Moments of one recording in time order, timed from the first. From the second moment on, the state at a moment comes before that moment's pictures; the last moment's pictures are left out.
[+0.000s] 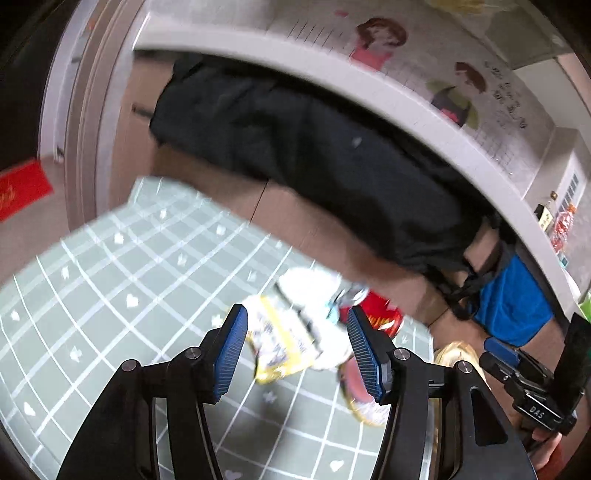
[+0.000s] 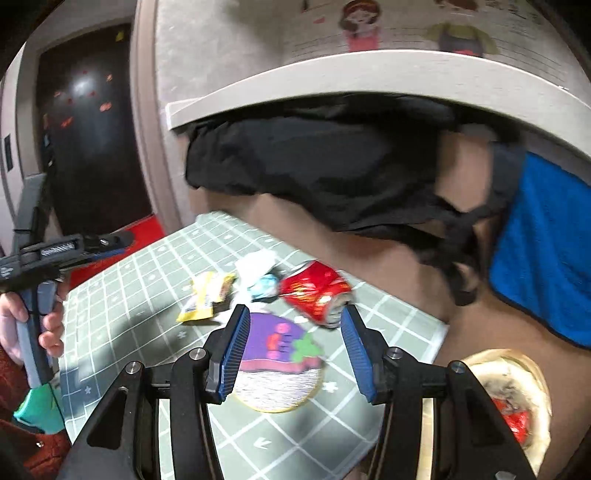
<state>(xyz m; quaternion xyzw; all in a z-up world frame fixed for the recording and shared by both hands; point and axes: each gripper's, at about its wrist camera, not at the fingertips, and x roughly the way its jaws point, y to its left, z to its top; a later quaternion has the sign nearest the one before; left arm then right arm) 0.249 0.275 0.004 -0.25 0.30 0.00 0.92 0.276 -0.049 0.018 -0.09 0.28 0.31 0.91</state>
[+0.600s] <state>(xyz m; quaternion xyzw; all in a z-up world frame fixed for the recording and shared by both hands) 0.349 0.246 -0.090 -0.18 0.41 0.07 0.89 0.309 -0.067 -0.047 -0.03 0.34 0.30 0.89</state>
